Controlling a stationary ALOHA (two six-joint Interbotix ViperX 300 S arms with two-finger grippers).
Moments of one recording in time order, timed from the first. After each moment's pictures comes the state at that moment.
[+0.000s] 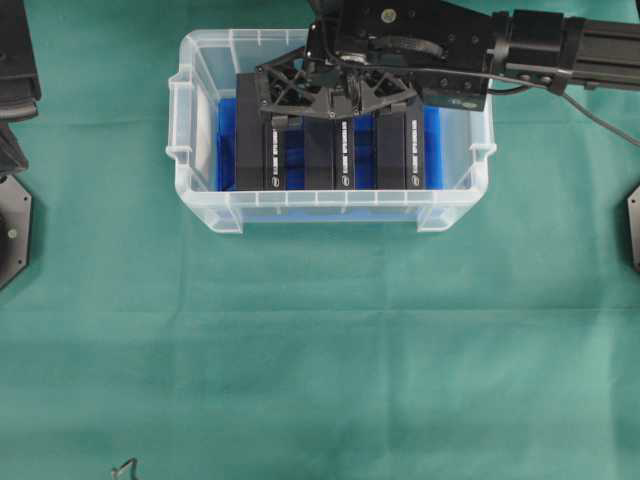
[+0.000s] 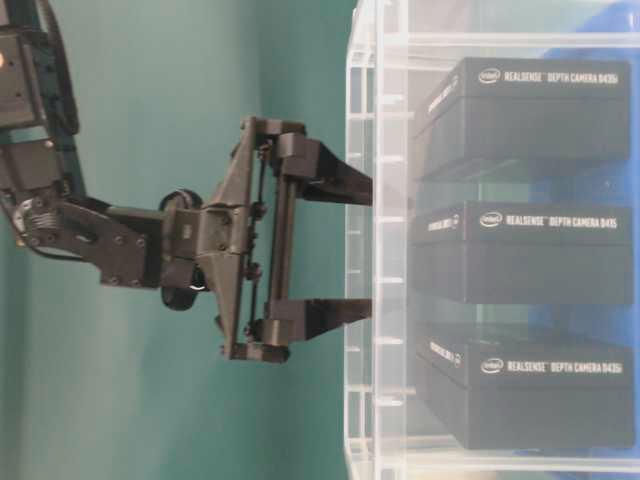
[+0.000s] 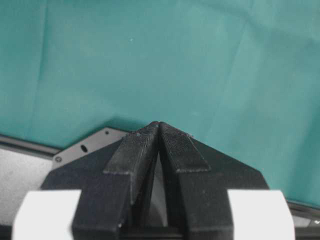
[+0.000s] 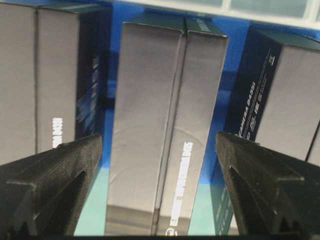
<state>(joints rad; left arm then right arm) 0.01 -0.65 0.39 0.04 1.52 -0.28 -0.20 0.33 -0.21 -0.11 1.23 1.43</state>
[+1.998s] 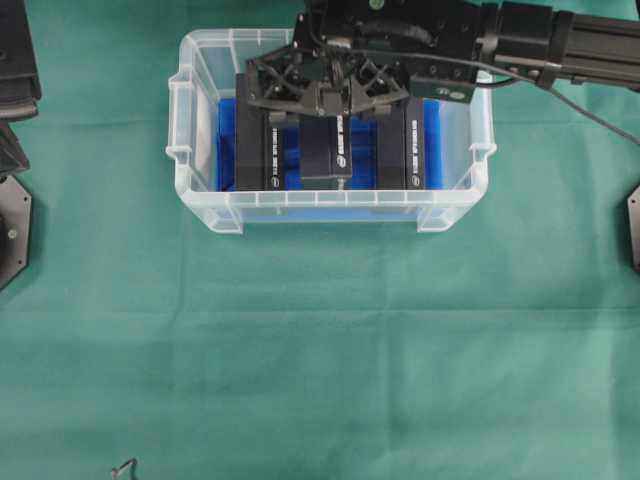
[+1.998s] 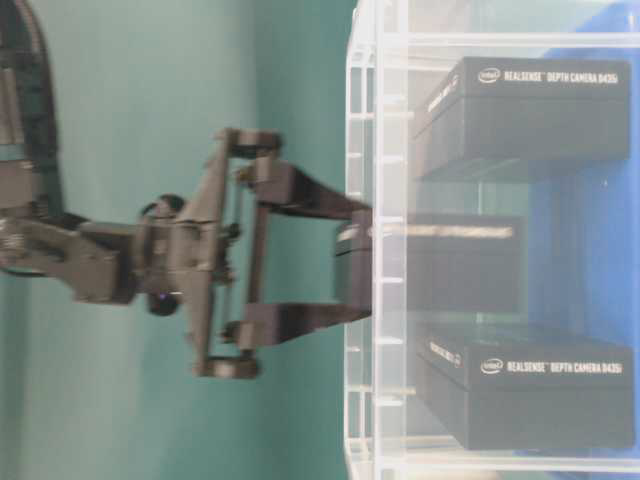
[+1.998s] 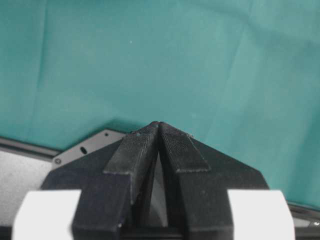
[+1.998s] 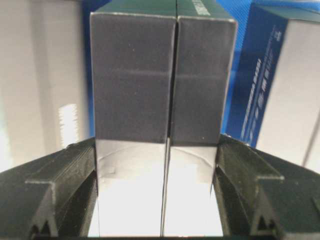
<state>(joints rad) 0.01 -0.65 0.39 0.04 1.52 -0.28 -0.21 0.36 -0.35 -0.04 1.38 1.47</state>
